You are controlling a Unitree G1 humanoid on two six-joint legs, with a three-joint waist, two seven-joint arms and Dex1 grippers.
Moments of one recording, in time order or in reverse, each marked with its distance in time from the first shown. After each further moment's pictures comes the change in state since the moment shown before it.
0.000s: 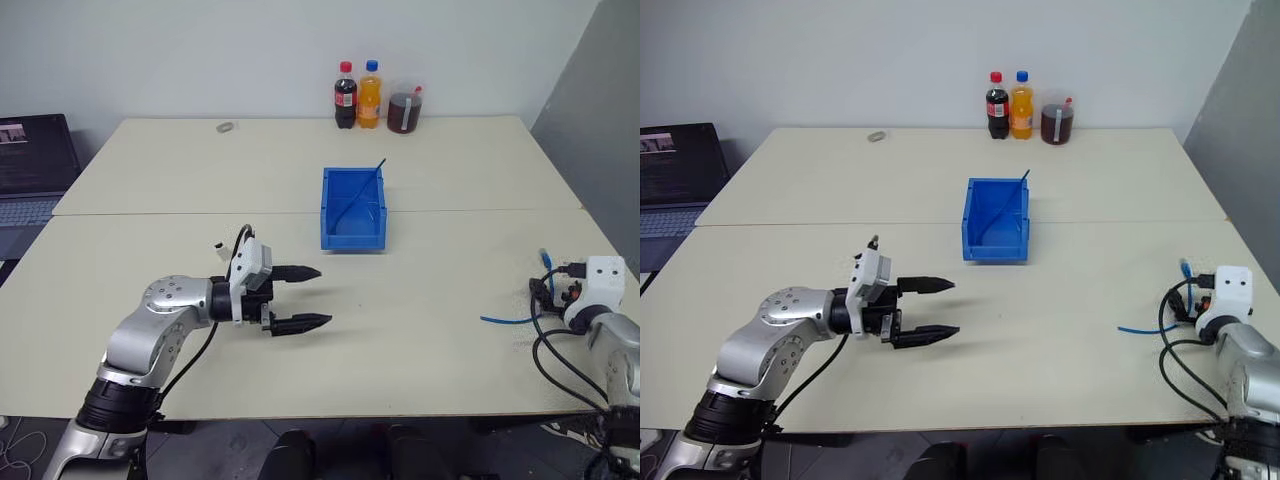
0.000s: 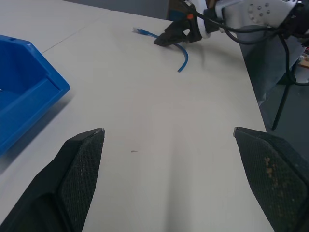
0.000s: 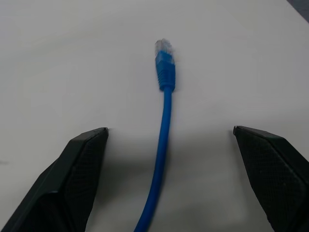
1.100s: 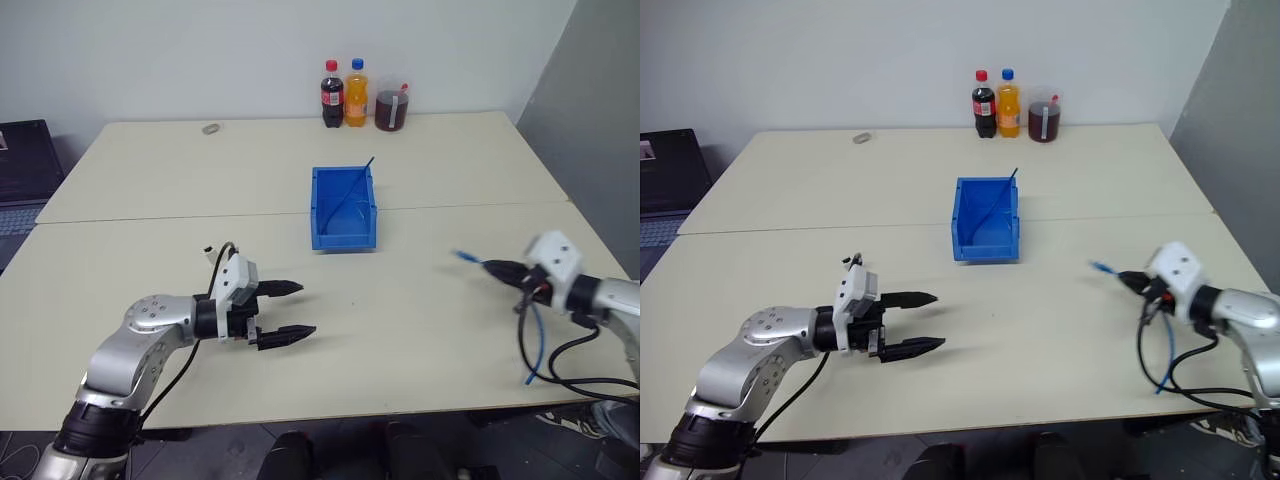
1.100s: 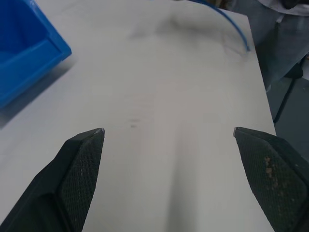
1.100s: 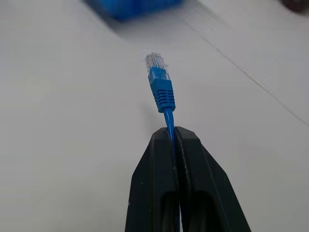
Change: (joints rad) left arm 0.183 0.069 0.075 -0.033 0.014 0.006 0.051; right arm -0.013 -0.258 0.382 -0.322 -0.025 -0.328 0.709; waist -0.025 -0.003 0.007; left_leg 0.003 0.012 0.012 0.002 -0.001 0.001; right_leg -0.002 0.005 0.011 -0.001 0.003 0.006
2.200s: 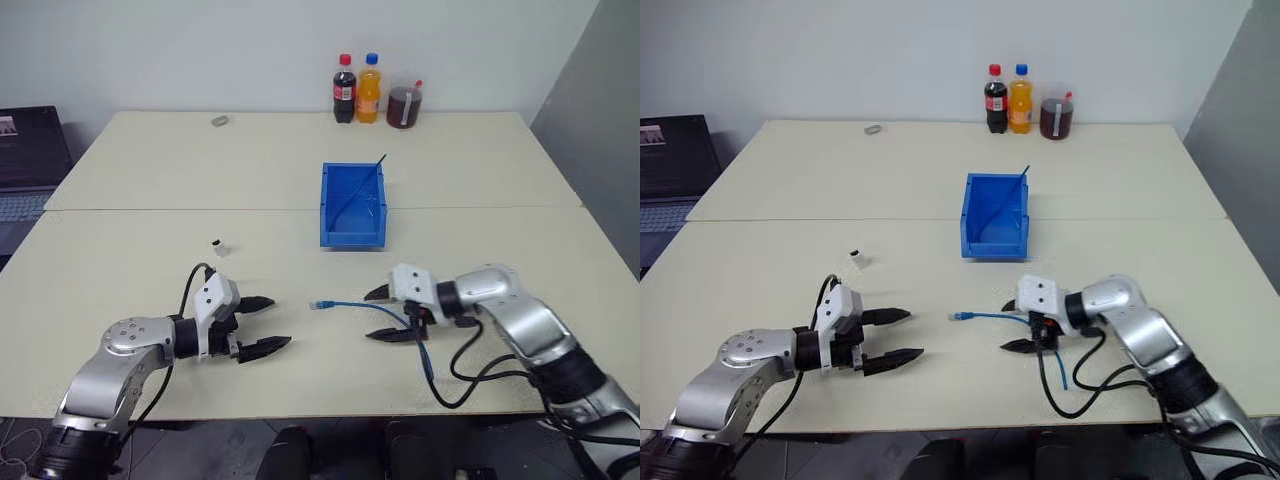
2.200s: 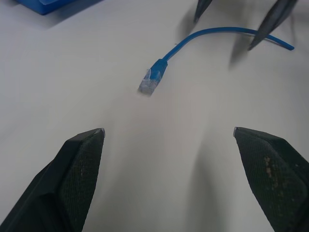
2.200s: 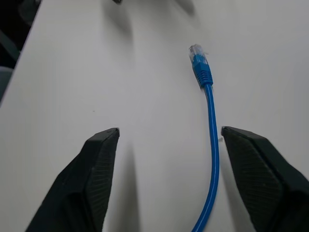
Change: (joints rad) left arm 0.042 0.011 0.017 0.060 0.077 -0.039 0.038; right arm -0.252 0.217 0.360 -0.009 -0.091 0.168 0.221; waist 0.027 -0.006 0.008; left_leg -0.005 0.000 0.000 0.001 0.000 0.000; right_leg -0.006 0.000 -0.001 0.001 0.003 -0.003
